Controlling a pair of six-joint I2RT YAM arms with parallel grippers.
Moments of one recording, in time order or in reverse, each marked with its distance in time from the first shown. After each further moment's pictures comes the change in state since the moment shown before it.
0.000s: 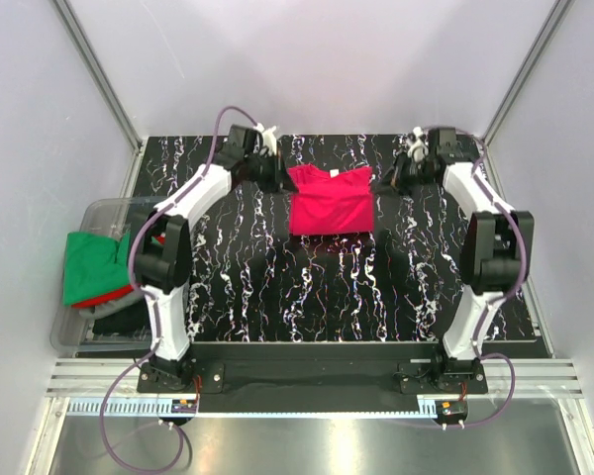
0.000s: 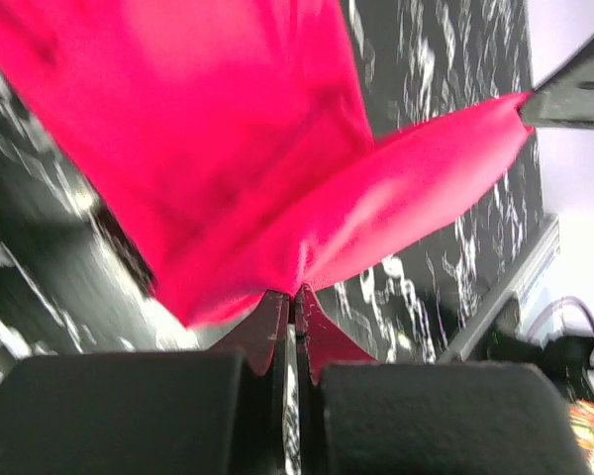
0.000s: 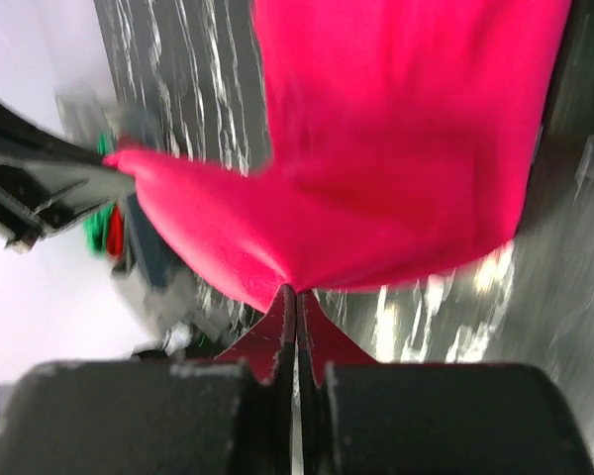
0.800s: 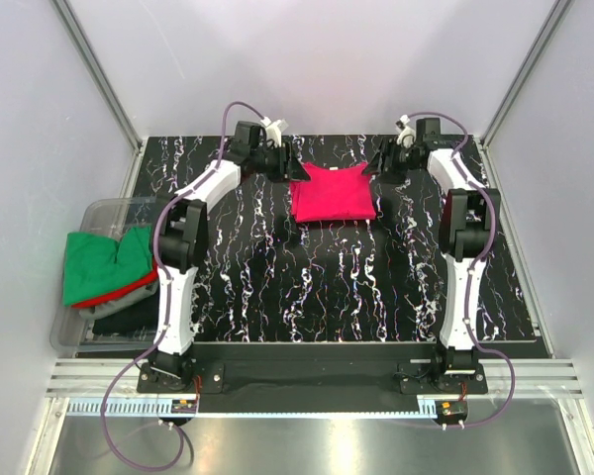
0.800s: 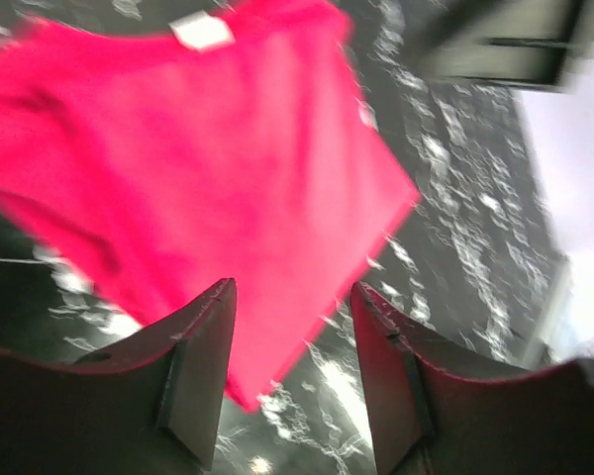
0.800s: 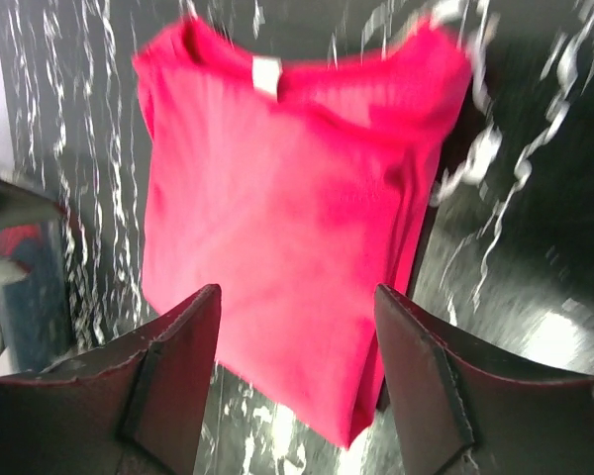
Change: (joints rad) left arm 0.039 0.323 0.302 0.163 0.085 0.012; right arm -0.003 0.505 0.561 0.038 0.088 -0.190
